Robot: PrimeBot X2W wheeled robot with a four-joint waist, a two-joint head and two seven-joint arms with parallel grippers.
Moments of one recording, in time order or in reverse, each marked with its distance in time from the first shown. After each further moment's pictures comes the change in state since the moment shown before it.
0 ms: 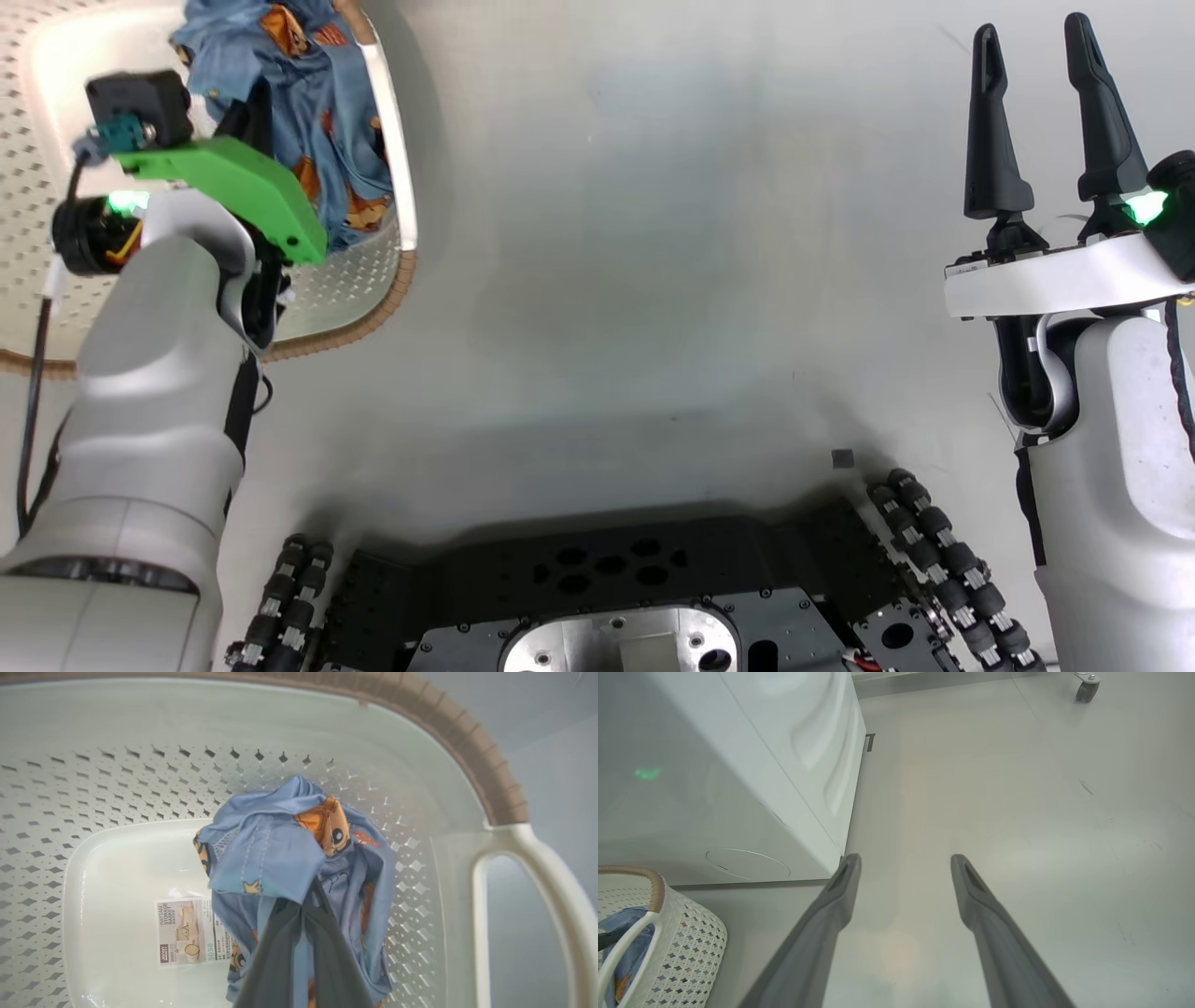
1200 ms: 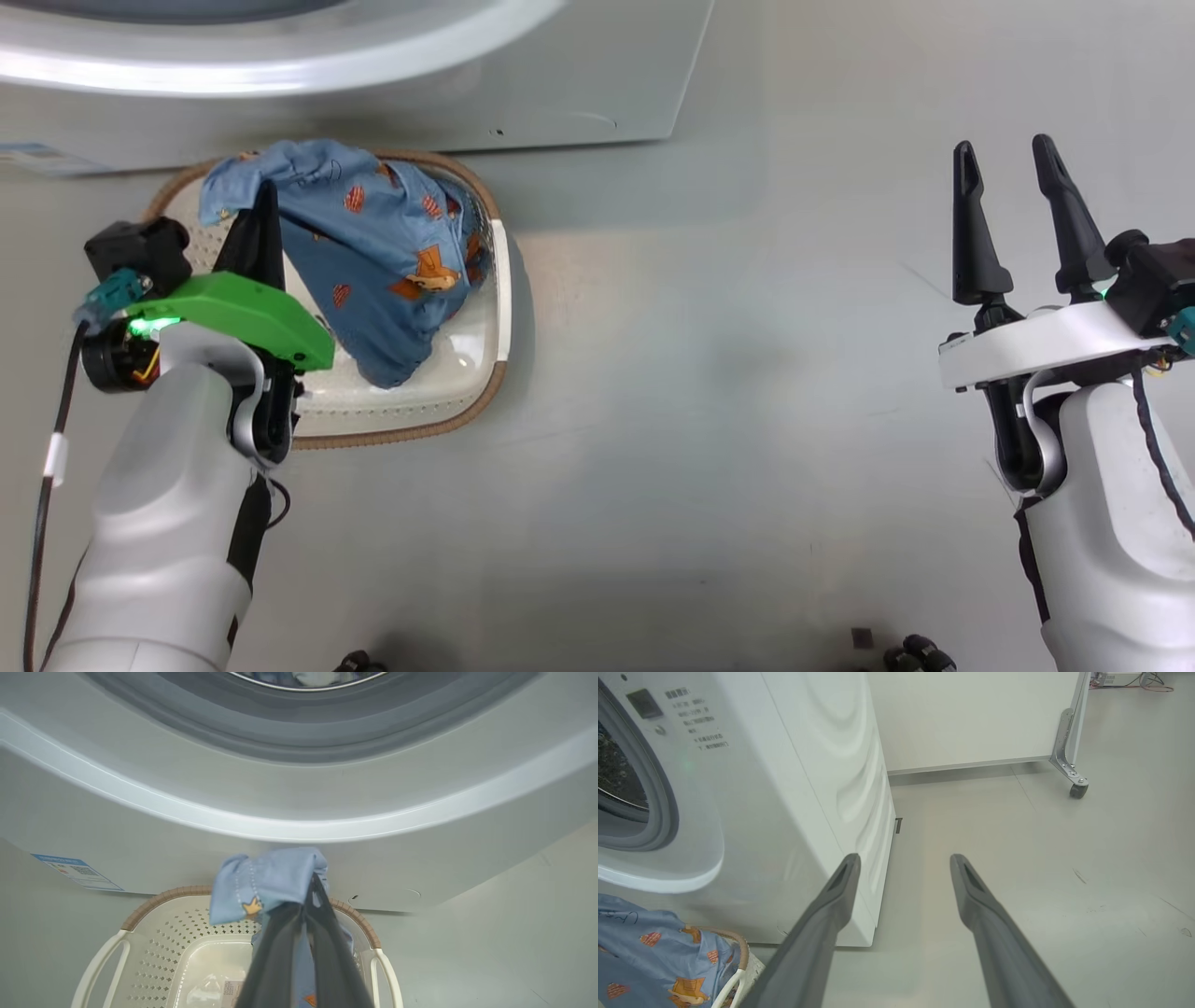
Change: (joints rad) left arm 0.313 0.031 0.019 -0.297 -0.112 0.000 -0.088; right arm 0.086 -0.035 0.009 0.126 0.027 0.000 0.000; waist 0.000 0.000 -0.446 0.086
